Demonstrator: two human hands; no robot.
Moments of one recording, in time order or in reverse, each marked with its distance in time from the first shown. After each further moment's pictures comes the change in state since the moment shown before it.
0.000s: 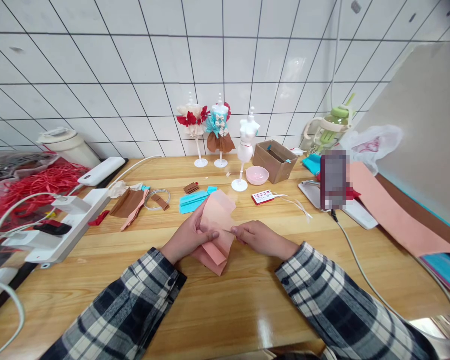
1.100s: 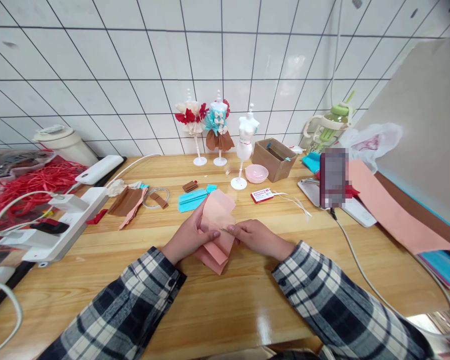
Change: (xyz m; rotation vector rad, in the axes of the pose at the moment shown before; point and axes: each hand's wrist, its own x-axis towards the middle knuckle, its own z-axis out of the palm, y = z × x) left_hand -0.002 0.001 0.006 0.063 0.026 0.024; right_hand 0.003 -0.004 0.006 0.016 0.050 0.063
